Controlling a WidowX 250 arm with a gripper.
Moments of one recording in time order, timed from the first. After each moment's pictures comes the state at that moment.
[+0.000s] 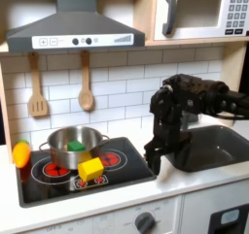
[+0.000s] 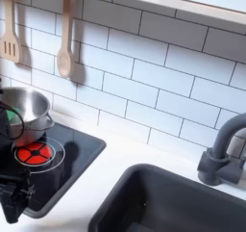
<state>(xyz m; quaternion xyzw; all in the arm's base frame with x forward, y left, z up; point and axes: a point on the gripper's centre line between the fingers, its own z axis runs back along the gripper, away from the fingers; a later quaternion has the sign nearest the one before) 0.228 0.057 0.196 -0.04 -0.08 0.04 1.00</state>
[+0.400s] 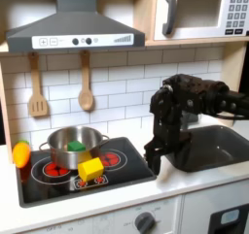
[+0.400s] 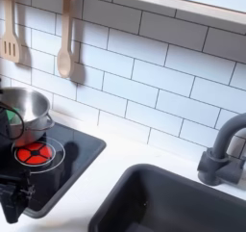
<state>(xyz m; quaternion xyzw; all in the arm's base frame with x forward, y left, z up) 0.228 0.057 0.196 -0.04 -0.08 0.04 1.00</state>
